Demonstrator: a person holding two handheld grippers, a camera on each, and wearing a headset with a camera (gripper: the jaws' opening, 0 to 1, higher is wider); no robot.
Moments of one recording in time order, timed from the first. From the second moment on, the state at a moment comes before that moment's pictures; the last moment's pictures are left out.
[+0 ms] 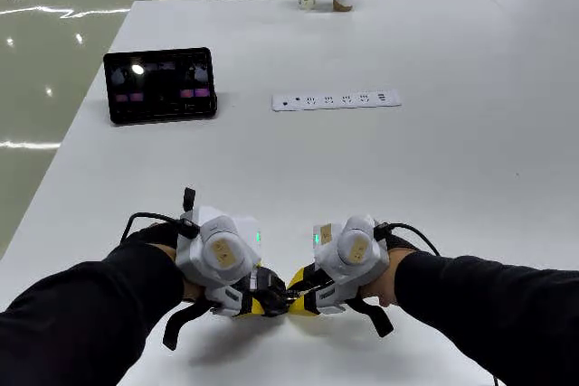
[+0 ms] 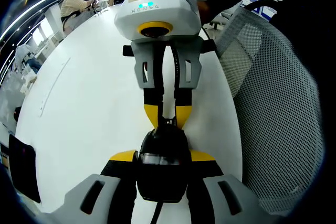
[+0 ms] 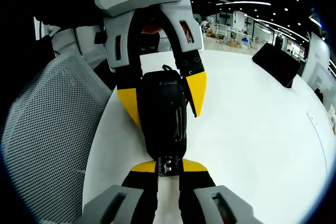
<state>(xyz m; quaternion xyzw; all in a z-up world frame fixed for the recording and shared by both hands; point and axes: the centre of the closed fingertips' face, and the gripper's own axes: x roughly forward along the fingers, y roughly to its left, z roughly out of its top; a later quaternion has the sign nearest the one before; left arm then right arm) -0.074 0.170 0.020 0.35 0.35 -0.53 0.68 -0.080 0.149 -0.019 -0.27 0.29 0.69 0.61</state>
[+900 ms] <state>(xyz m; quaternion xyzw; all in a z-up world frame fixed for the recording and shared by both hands) -0.072 0.169 0.021 0.34 0.35 -0.53 0.69 -0.079 0.148 -0.015 -0.26 0.29 0.68 0.61</state>
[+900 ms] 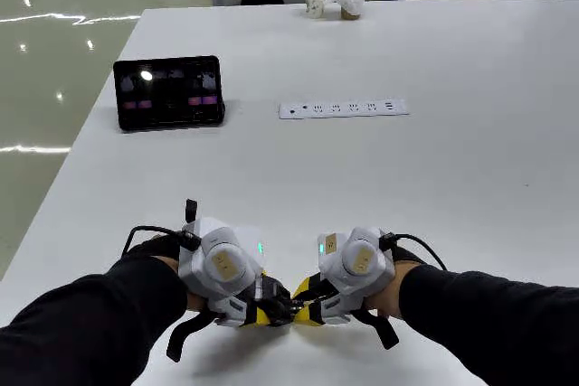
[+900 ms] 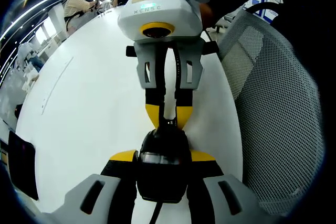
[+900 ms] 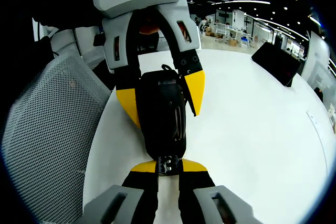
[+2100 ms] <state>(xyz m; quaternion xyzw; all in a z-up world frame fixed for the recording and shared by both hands) -0.072 0.168 0.021 0.33 0.35 -0.53 0.70 -0.080 0.136 -0.012 -0.26 0.30 0.68 0.61</state>
